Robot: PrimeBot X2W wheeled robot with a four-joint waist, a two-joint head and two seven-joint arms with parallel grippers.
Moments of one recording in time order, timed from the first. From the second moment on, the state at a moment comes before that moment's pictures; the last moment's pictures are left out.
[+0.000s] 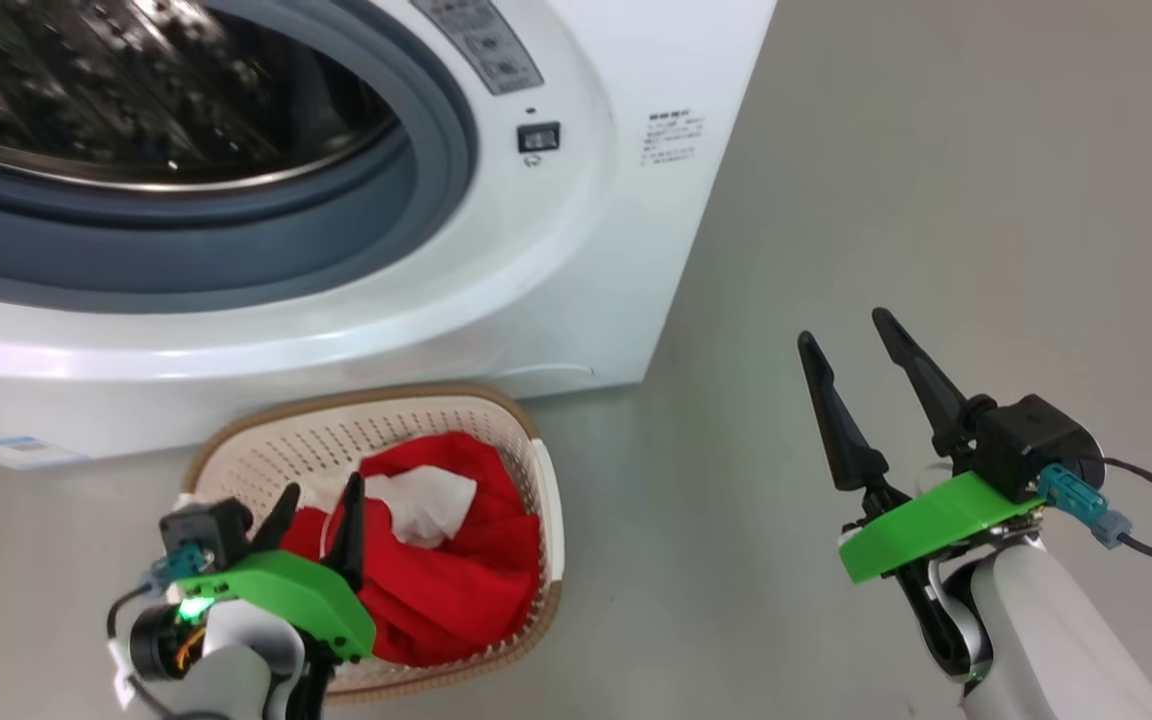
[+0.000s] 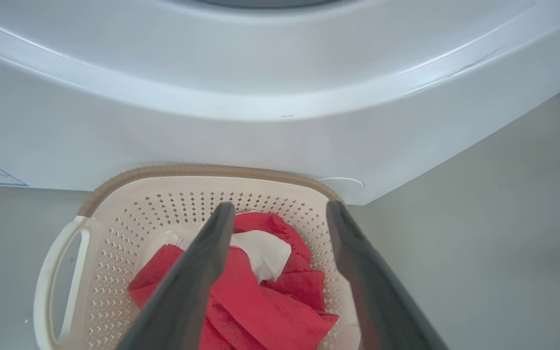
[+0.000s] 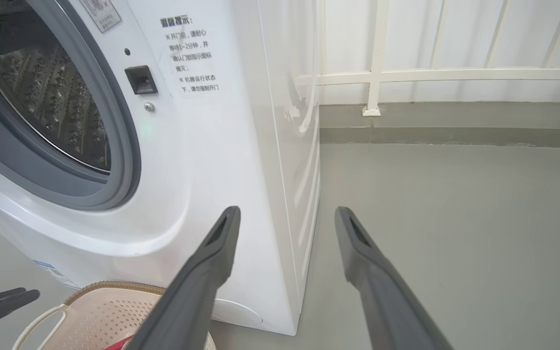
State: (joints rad) left arm -0.53 0.06 -0.21 0.96 -0.52 -0.09 -0.25; right arm -0.32 -0.06 0.14 0.33 0.28 0.12 -0.26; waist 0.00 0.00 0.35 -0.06
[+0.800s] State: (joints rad) left arm -0.20 0.06 -0.04 0.45 -0.37 -0.09 -0.25; right arm -0.16 -0.05 0.06 0.31 0.27 0.12 -0.26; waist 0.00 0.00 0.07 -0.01
